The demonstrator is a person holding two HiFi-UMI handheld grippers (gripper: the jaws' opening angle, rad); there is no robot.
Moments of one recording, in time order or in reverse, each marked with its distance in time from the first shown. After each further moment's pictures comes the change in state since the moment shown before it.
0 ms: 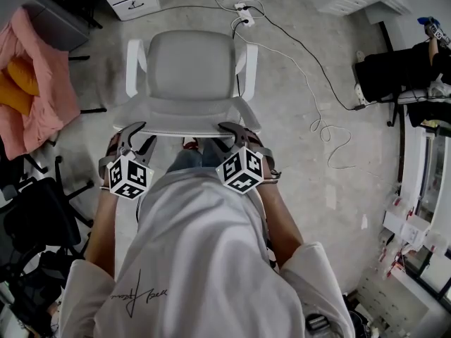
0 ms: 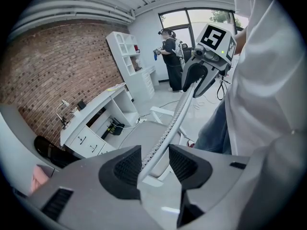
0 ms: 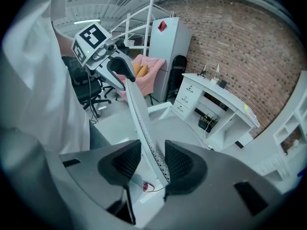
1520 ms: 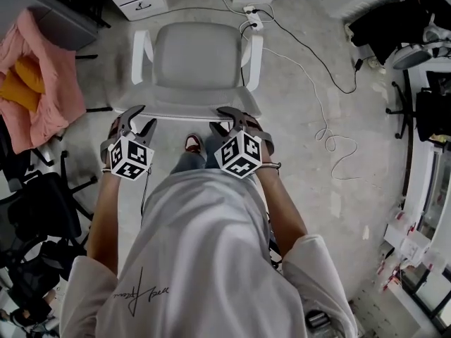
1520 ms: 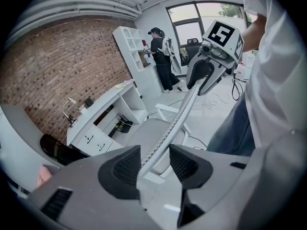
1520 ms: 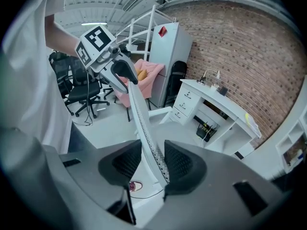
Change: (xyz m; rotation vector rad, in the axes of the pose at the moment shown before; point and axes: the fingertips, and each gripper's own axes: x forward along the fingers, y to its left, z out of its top) left arm 0.050 0.054 0.040 -0.050 0.056 0.089; right arm 0.021 -0.083 0.007 -0.063 -0.075 0.014
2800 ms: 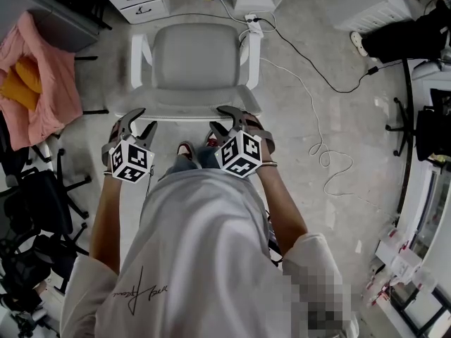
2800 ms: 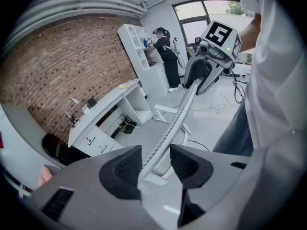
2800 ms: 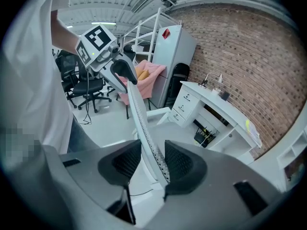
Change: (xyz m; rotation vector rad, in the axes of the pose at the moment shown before) left arm 0.043 0.007 0.058 -0.049 0.014 0.058; right arm 0.001 -0.082 -0.028 -0.094 -0.032 0.033
